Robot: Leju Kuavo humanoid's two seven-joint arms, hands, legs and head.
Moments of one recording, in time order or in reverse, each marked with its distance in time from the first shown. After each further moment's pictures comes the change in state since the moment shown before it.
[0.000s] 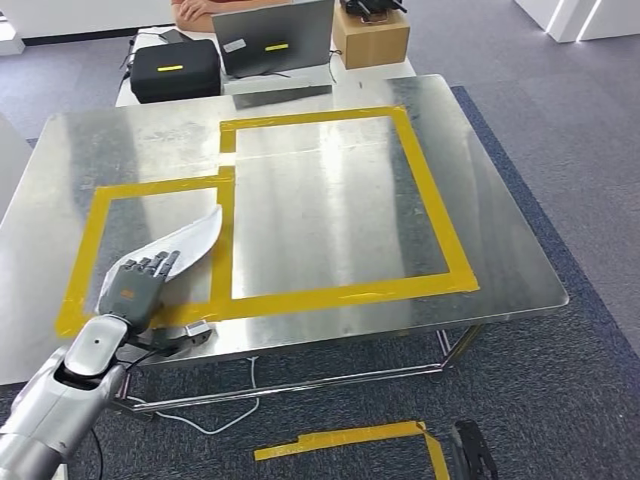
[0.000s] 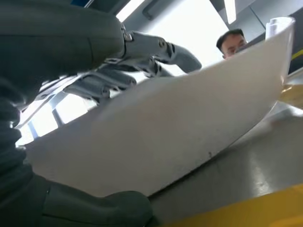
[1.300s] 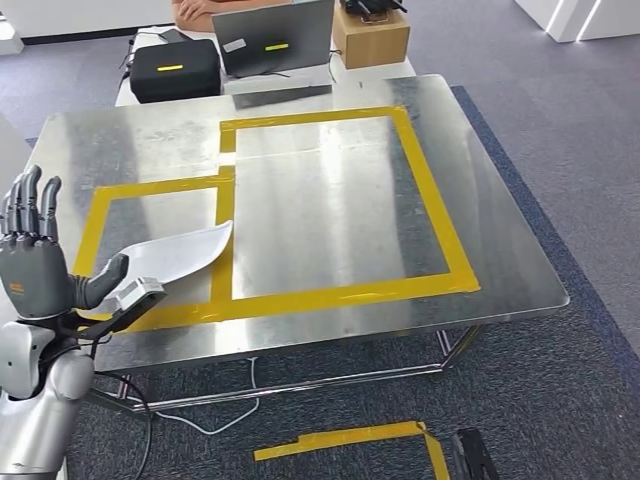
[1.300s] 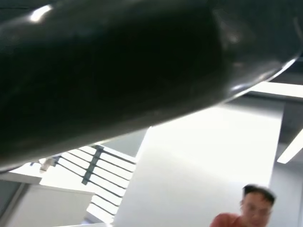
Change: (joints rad) left arm 0.152 -0.134 0.323 -0.485 0.546 0.442 -0.376; right arm 0.025 0.000 0.000 0.002 -0.008 -0.021 -0.052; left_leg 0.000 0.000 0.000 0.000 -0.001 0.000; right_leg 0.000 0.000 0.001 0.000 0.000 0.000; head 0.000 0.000
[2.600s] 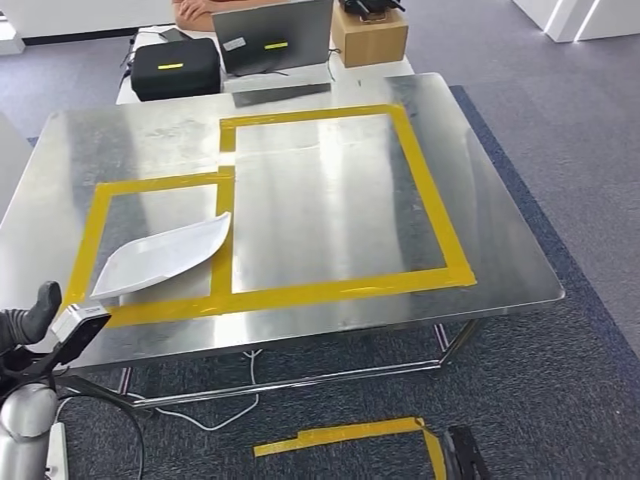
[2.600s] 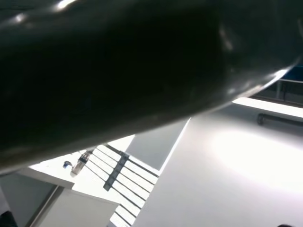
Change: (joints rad) left arm 0.165 -0.064 0.199 -0.183 0.093 0.006 -0.083; right arm -0.009 0.017 0.008 0.012 -0.008 -0.004 -0.004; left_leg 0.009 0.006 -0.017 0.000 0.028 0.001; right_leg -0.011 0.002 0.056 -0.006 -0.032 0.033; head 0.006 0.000
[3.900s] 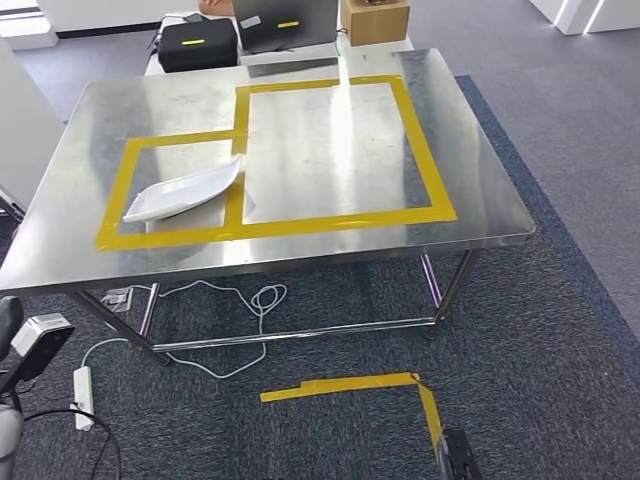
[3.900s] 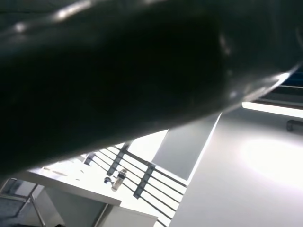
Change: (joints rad) left arm 0.072 0.082 0.066 -0.009 0.089 0.001 0.036; right arm 0.001 0.054 0.000 0.003 -0.022 -0.058 0.032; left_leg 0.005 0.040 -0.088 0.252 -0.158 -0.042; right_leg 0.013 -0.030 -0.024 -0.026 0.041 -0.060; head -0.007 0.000
